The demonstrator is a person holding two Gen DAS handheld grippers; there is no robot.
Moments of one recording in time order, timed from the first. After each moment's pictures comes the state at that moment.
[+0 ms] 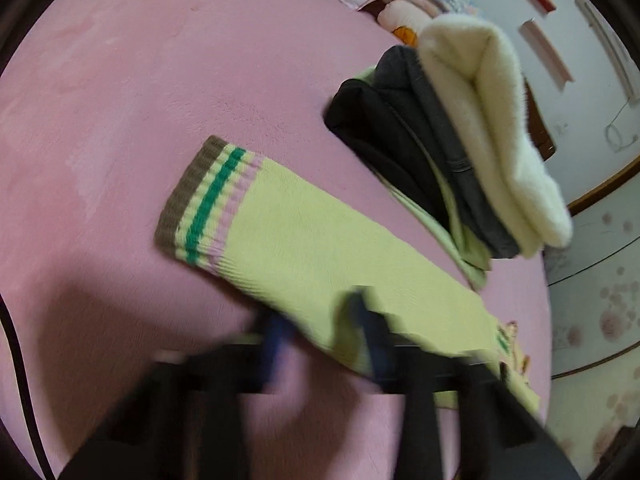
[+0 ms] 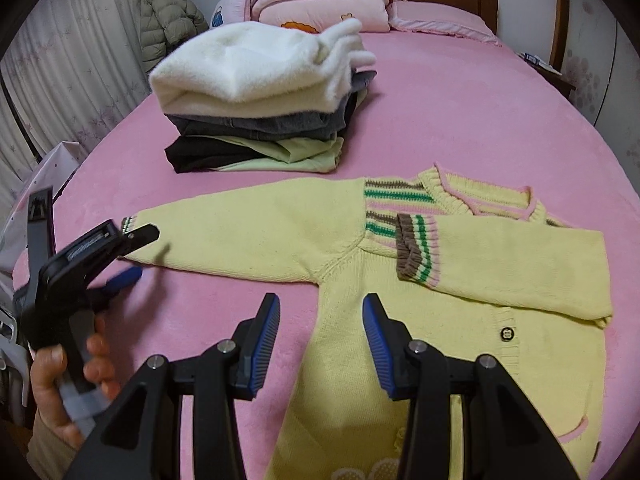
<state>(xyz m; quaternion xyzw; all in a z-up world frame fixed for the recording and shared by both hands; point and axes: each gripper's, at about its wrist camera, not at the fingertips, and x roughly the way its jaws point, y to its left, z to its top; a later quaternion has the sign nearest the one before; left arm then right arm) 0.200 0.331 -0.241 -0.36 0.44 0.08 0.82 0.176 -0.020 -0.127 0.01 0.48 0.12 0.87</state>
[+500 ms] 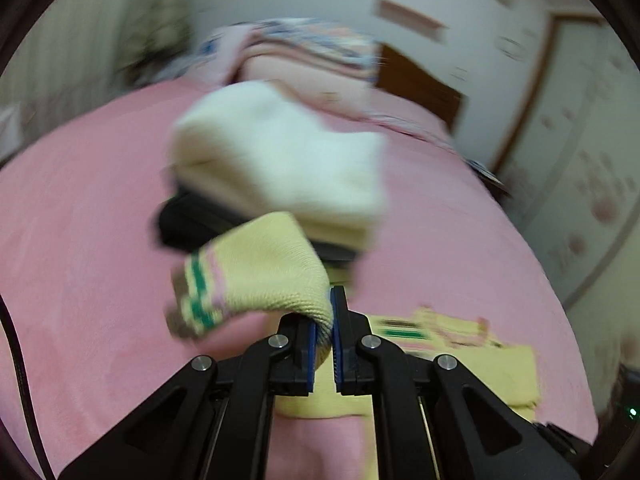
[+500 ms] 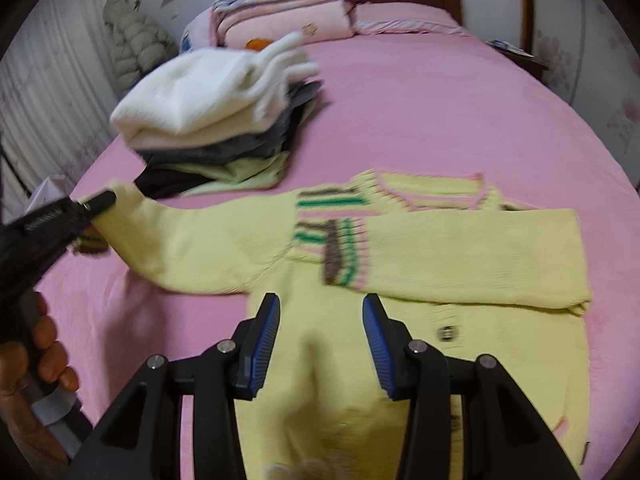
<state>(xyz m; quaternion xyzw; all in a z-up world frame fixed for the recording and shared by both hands) 0.209 0.155 -0.102 -0.14 0.34 -0.04 0.93 0.173 -0.096 -0.114 0.06 0.46 0.07 0.88</state>
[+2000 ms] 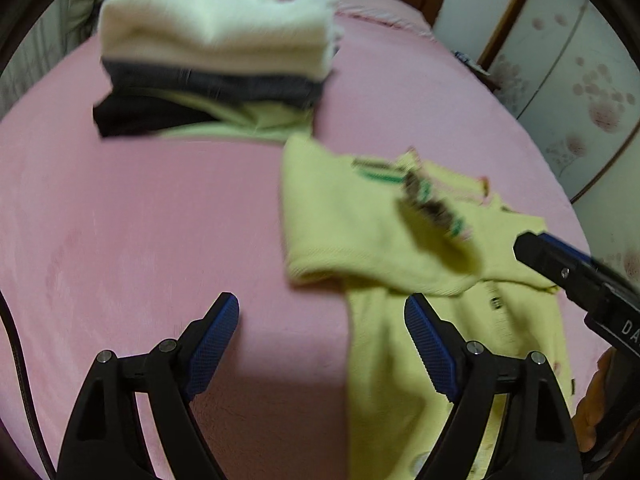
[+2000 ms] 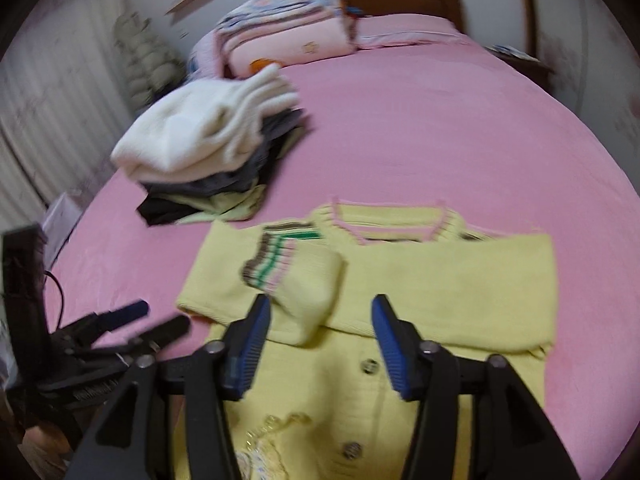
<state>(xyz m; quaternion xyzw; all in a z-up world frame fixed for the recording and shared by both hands) 0.200 0.120 -0.195 -0.10 0.51 -0.07 0.85 0.198 -0.129 -0.107 0.05 0.45 0.13 0.88</state>
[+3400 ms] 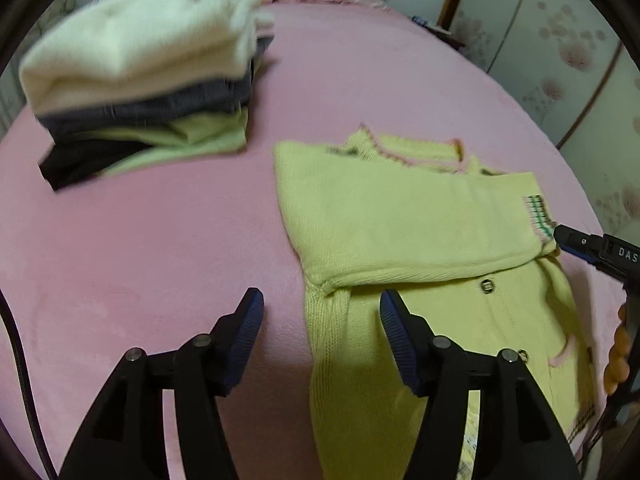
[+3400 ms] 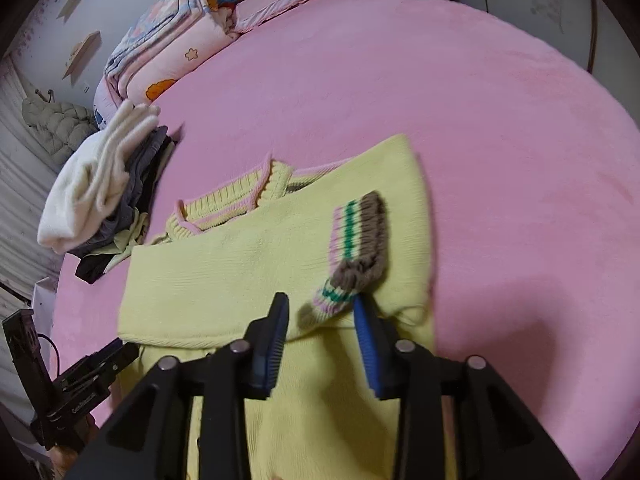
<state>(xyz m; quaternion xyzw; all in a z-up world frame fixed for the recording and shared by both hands) 0.215 0.075 -0.183 0.00 0.50 -0.13 0.85 0.181 -0.284 -0.148 0.20 0.49 0.00 0.85</state>
